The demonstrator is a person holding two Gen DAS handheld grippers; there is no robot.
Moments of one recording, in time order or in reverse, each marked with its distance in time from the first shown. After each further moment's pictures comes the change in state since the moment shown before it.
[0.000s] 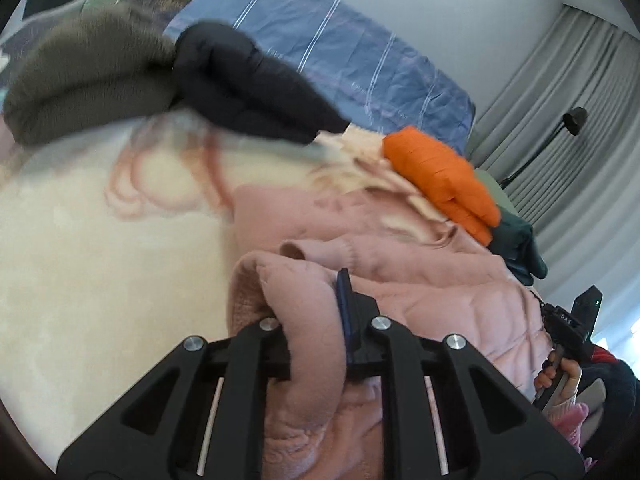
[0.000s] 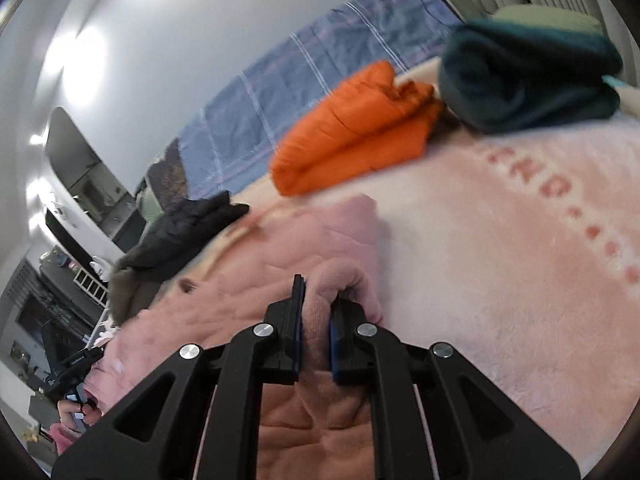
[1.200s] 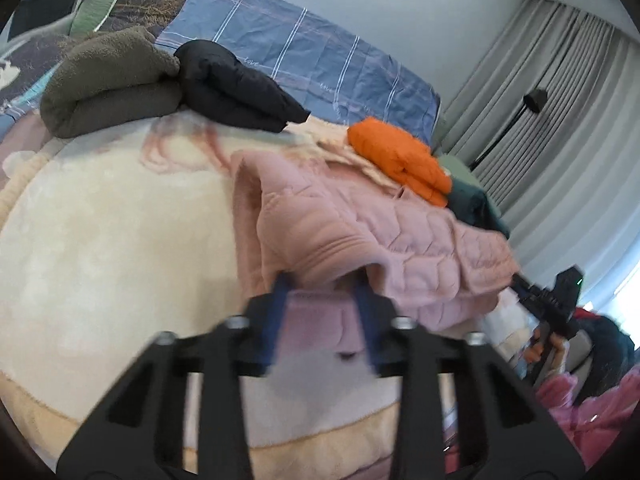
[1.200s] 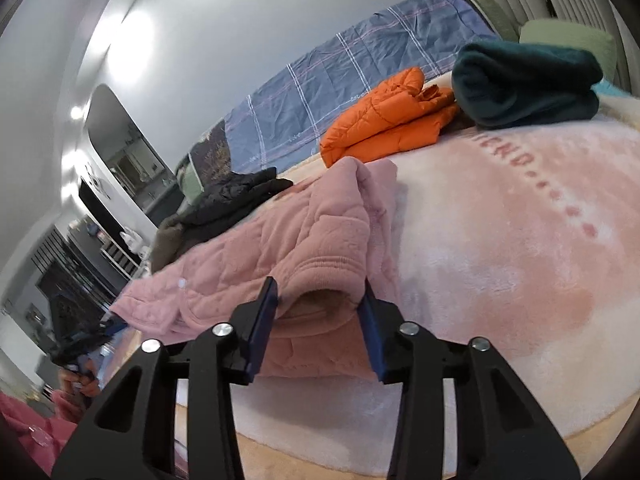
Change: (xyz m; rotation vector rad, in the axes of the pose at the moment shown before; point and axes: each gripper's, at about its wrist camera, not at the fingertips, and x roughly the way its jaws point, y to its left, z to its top) left arm -0.113 -0.023 -0.060 0.078 -0.022 -0.069; right arm -0.095 0.005 -0.046 -0.081 0.025 0.153
